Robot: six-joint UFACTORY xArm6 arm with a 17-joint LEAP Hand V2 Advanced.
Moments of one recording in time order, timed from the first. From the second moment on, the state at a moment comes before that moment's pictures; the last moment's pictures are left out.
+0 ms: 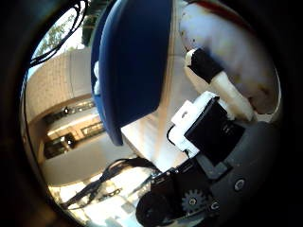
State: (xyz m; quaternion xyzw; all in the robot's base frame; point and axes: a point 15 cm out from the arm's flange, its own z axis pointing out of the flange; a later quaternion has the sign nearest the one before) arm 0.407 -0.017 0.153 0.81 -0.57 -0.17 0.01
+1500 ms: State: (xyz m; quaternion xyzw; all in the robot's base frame) arm 0.485 0.181 0.301 0.84 -0.53 -0.07 -0.11
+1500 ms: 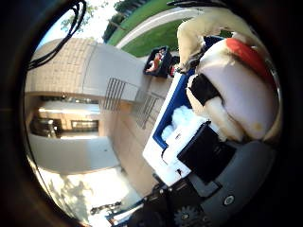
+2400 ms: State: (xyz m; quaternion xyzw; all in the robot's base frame) arm 0.387 0.073 0.351 0.84 -0.52 -0.14 -0.06
